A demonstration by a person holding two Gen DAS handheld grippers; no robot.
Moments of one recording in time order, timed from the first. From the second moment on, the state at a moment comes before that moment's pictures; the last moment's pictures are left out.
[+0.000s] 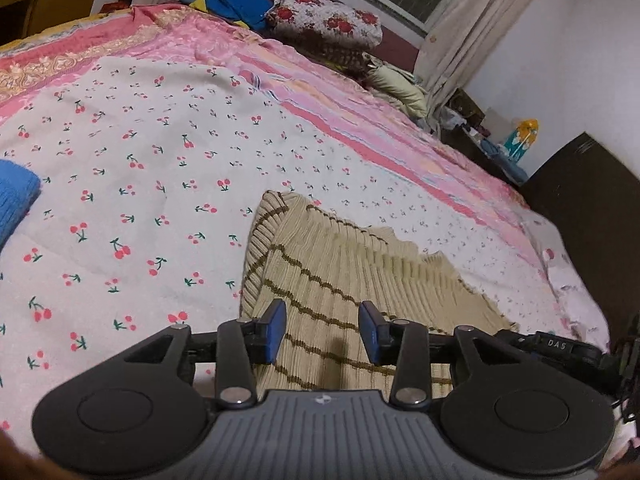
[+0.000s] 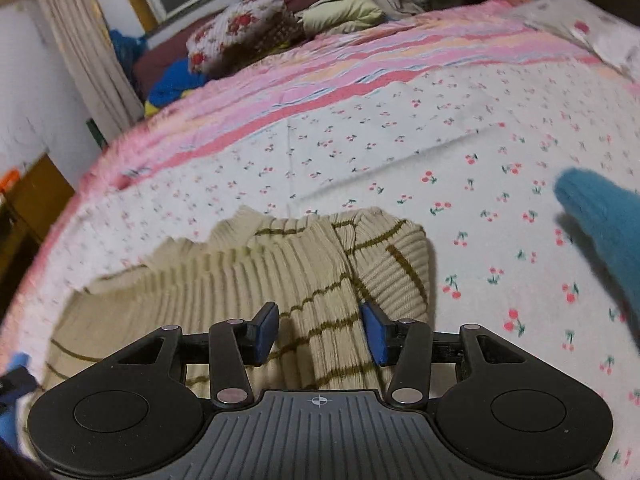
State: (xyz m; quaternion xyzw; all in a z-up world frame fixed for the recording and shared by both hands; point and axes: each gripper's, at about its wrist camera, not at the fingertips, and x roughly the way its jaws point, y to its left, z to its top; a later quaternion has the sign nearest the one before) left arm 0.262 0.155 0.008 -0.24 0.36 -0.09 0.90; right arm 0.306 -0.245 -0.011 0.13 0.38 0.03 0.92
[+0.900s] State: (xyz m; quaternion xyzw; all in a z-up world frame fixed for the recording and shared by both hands) left arm 0.230 0.141 0.001 -0.21 0.36 -0.05 0.91; right arm 0.280 -0.277 0.004 0.13 0.35 -0.04 0.93
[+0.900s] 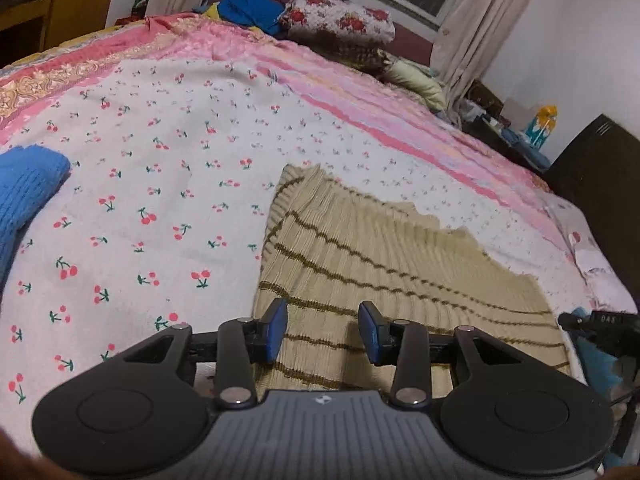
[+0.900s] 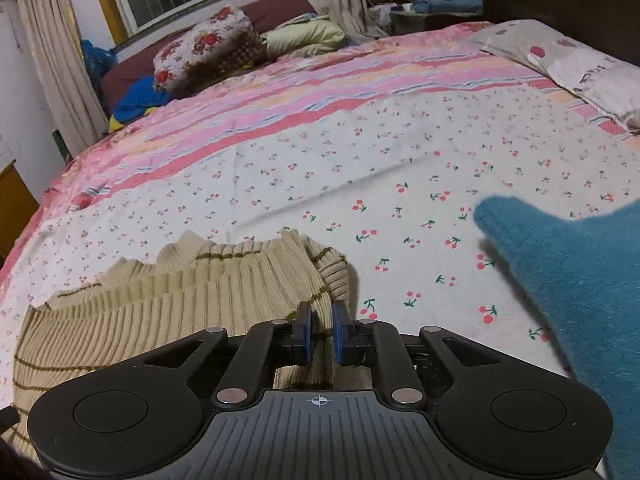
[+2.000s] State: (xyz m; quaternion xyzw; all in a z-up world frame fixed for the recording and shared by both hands) left arm 0.205 0.115 0.011 -0.11 0.37 -0.01 0.92; right arm 0.220 -0.249 -0.004 0.02 0.36 -0.06 0.93
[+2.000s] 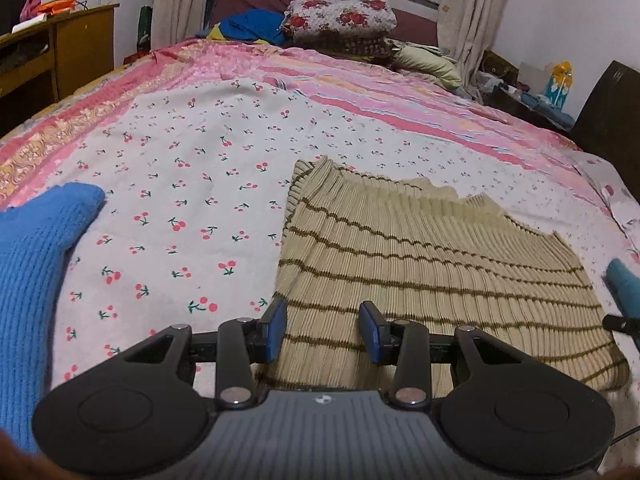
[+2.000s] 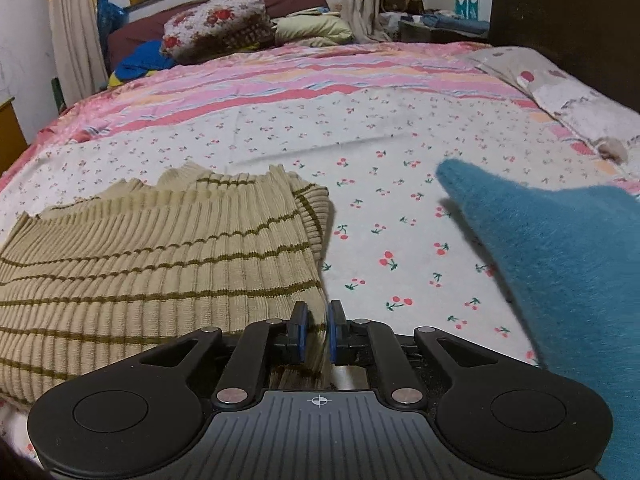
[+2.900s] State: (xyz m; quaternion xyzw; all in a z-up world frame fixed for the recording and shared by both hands) left arm 0.188 0.138 0.003 -0.13 0.38 -0.01 0.92; right arm 0.227 -0.132 0.029 -0.06 0.34 0.02 0.94
